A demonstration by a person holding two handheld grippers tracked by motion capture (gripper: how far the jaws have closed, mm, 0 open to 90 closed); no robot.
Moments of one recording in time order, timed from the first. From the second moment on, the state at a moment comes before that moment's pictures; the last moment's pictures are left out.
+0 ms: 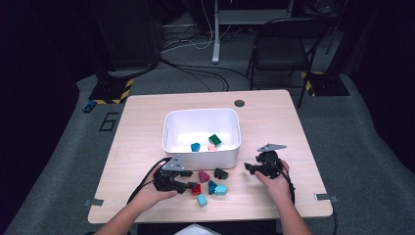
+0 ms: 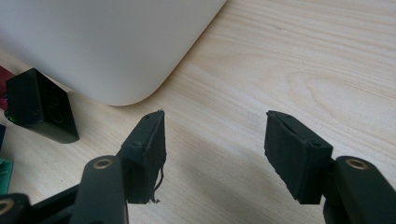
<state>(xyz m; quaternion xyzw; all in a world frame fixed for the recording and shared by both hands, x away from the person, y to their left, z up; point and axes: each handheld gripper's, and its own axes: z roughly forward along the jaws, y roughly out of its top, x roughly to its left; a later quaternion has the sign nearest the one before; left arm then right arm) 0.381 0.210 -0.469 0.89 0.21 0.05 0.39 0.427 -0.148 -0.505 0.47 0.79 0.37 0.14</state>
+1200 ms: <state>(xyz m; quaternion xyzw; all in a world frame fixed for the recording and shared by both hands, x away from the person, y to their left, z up) 0.383 0.199 -0.505 0.90 0.21 0.01 0.38 0.428 -0.147 -0.506 0.47 0.79 0.37 0.13</state>
